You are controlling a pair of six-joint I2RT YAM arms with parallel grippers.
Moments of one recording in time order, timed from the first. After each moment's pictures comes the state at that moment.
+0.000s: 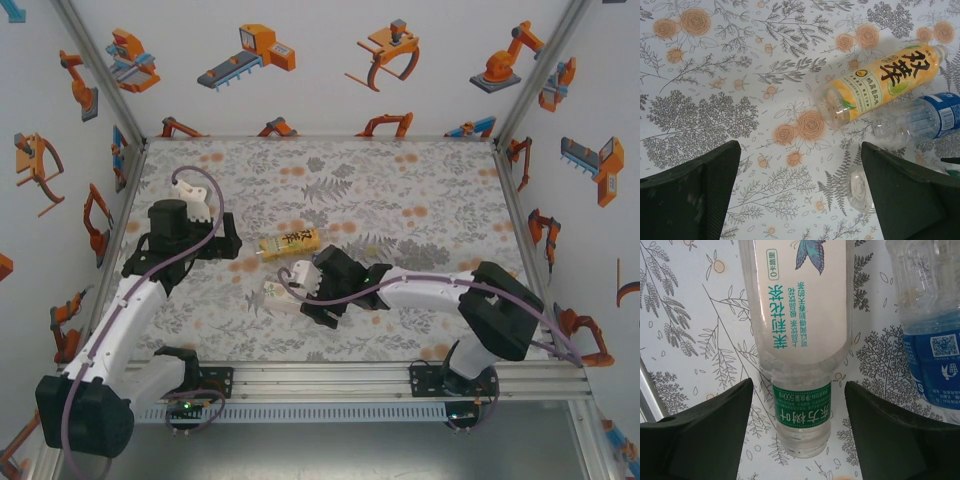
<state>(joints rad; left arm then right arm) -0.22 1.00 0.76 -0.40 0.12 -0.10 1.00 1.58 0.82 -0.18 -0.22 -0.26</state>
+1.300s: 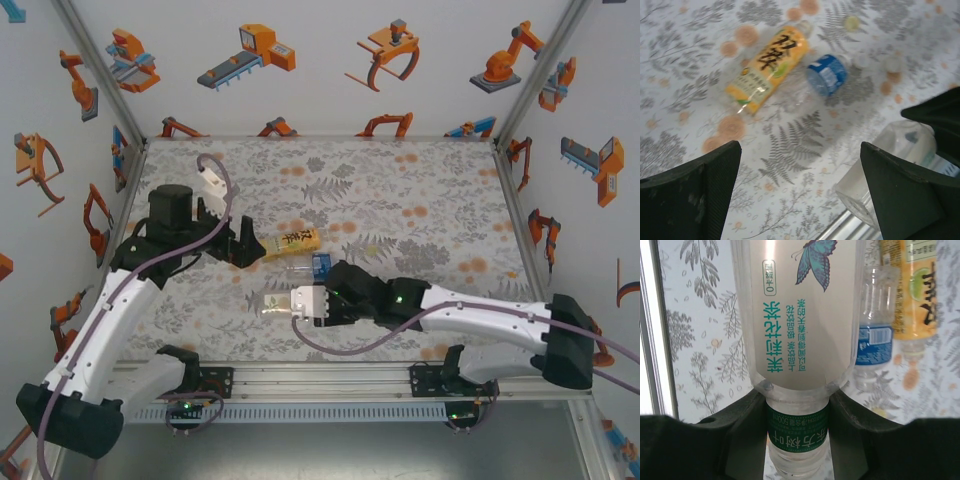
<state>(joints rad) -0.37 1.00 1.03 -0.67 0.44 0.01 1.22 1.20 0.85 -0.46 0.05 -0.59</state>
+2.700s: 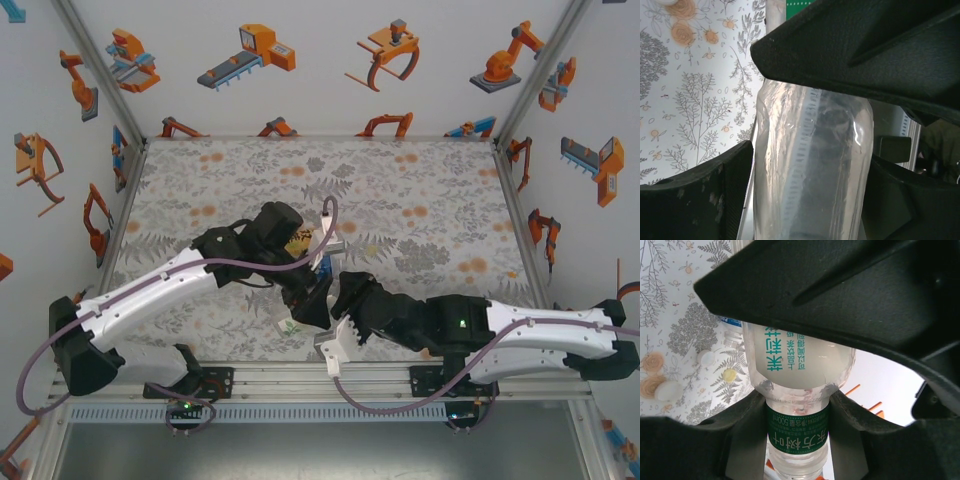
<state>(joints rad) -1.00 1.30 1.20 -0.75 0.67 -0.10 1.51 0.95 0.99 -0.66 0.46 -1.17</state>
